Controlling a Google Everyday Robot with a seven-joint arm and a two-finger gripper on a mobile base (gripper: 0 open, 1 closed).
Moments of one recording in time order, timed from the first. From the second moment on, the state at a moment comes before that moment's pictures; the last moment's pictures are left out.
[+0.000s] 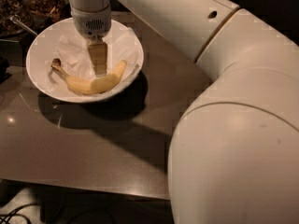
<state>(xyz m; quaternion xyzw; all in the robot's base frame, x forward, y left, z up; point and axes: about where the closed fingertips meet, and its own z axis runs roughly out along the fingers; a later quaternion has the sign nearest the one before) 0.604 0.128 0.924 -0.81 0.58 -0.03 0.09</state>
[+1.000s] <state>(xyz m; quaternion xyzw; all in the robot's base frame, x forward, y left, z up) 0.615 0.137 0.884 -0.81 0.59 -0.05 0.05</state>
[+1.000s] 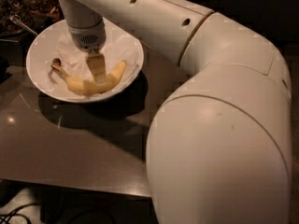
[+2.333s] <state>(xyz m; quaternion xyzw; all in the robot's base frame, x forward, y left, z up) 0.610 0.122 0.837 -0.79 0.61 -0.04 0.00</state>
